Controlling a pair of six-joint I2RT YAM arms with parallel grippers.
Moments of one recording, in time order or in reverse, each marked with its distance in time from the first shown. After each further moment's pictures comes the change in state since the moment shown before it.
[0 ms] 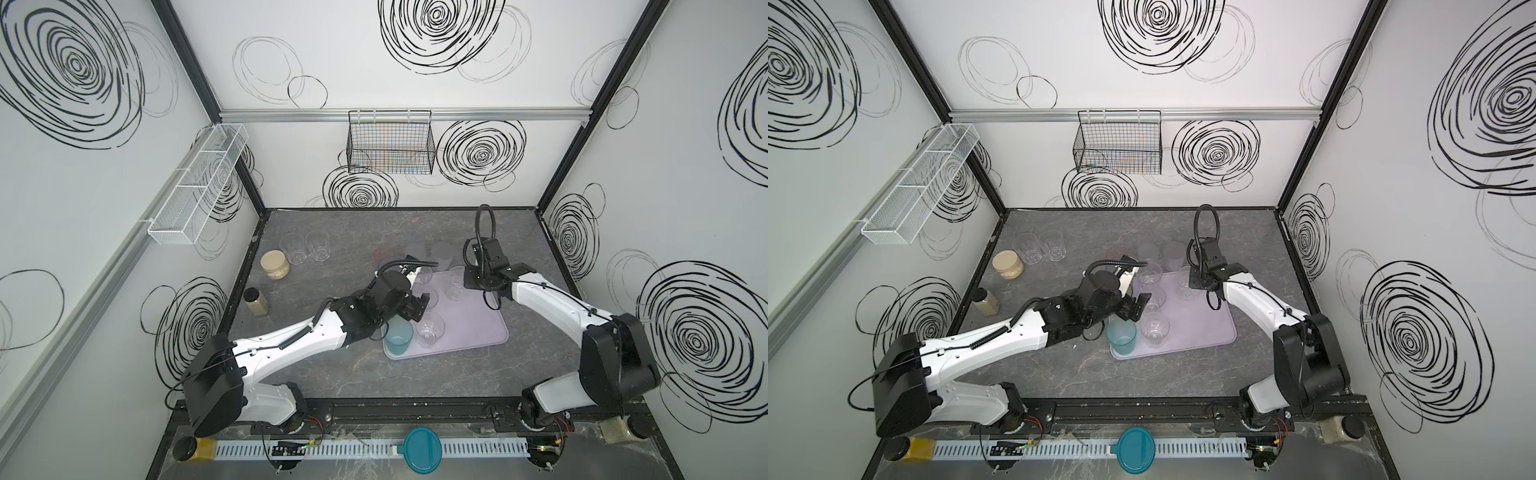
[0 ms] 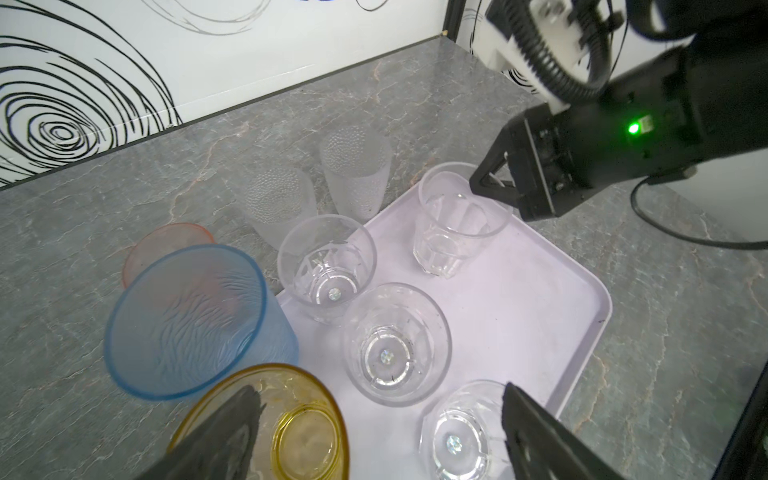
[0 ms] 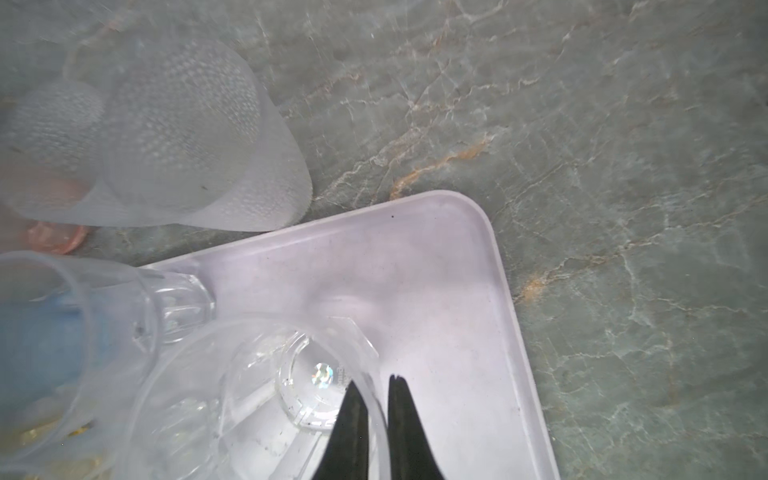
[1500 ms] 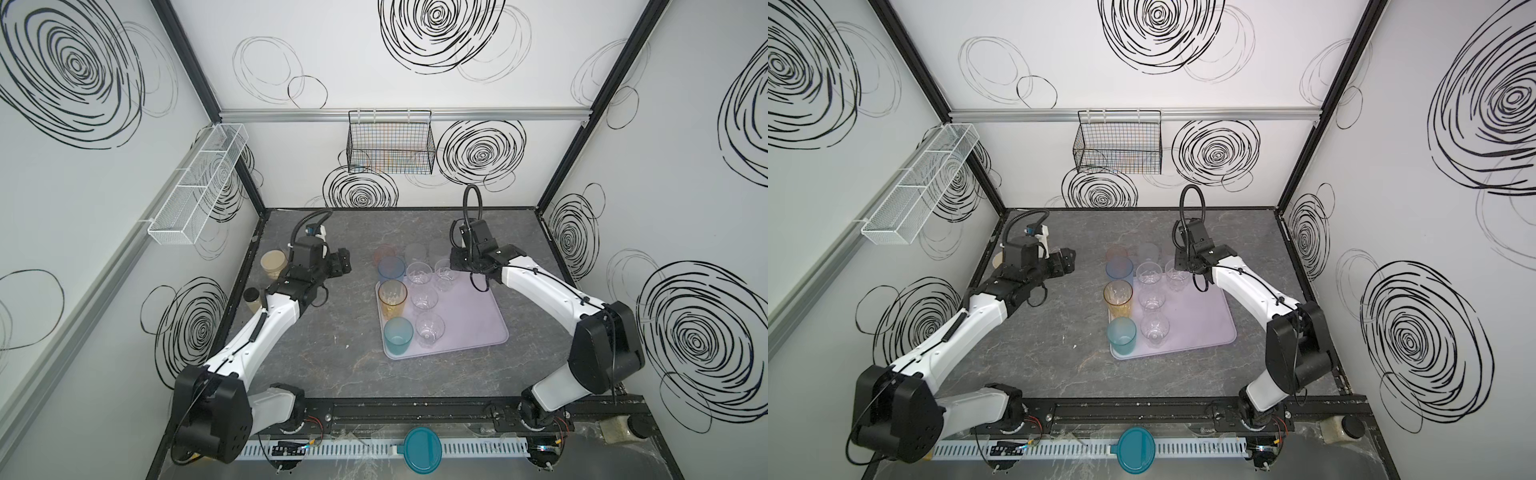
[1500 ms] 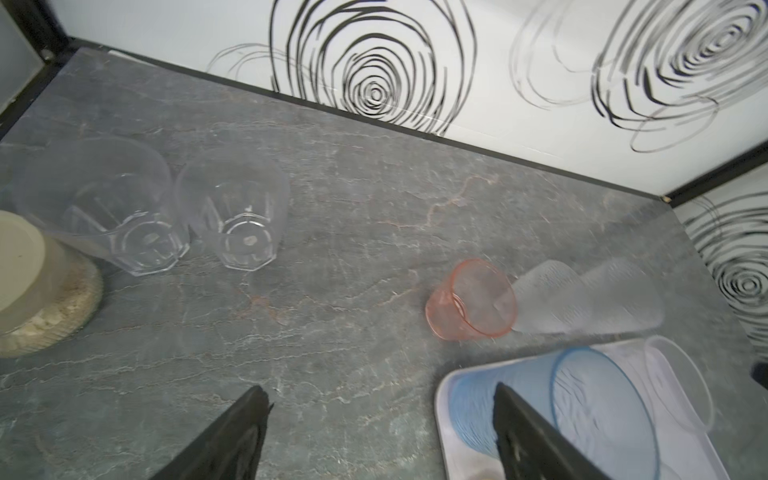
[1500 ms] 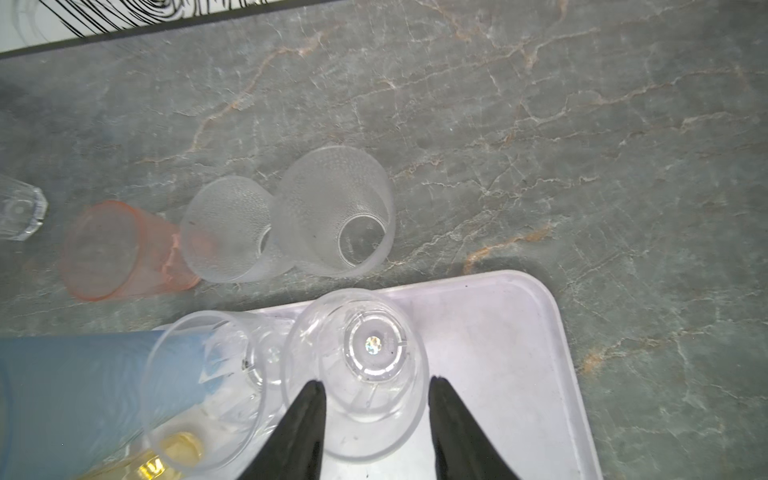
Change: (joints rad) left arm 0.746 -0.039 -0.028 -0.035 0.253 -0.156; right arm 0.090 0.017 0.202 -0.048 -0.013 0.011
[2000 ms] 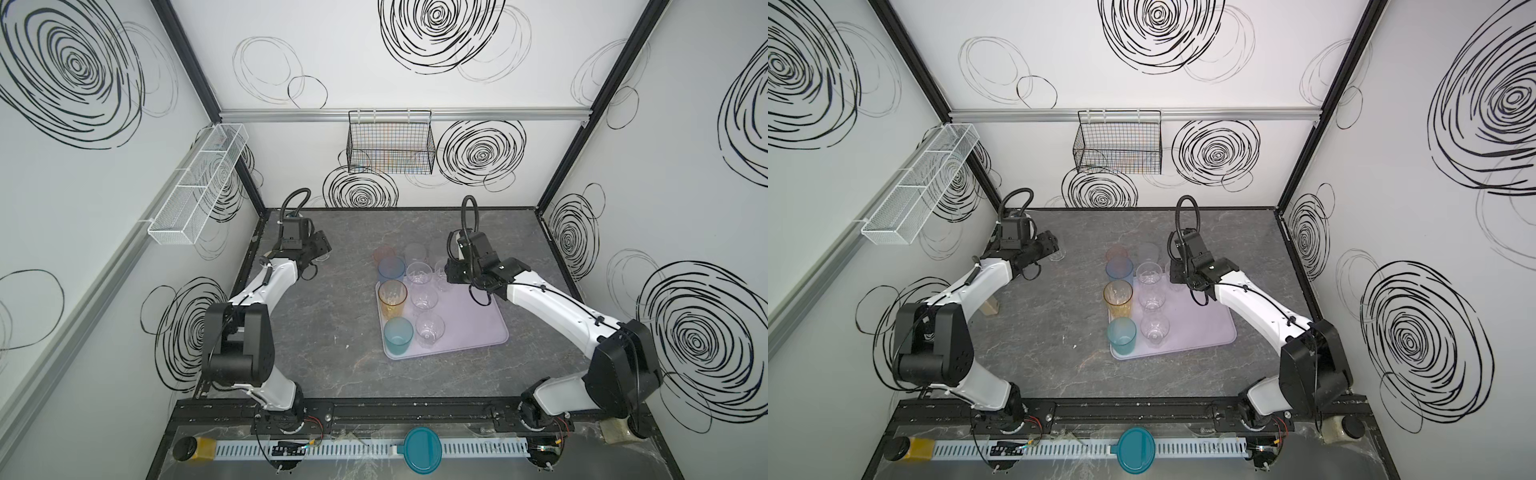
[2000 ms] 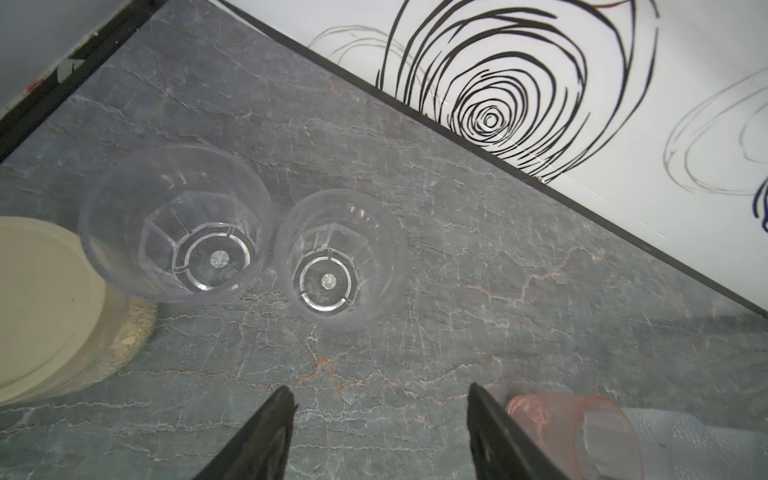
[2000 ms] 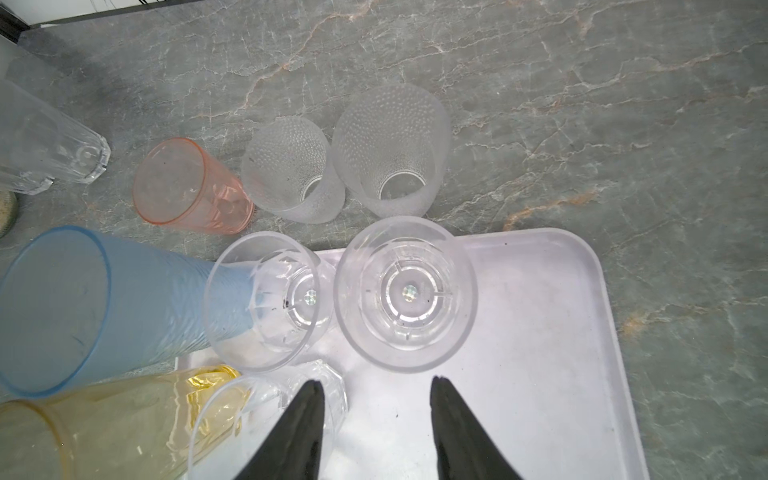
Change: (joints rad) left arm 0.160 0.353 0.225 0.008 0.003 -0.073; right arm 0.064 -0.108 -0.120 0.014 -0.026 0.020
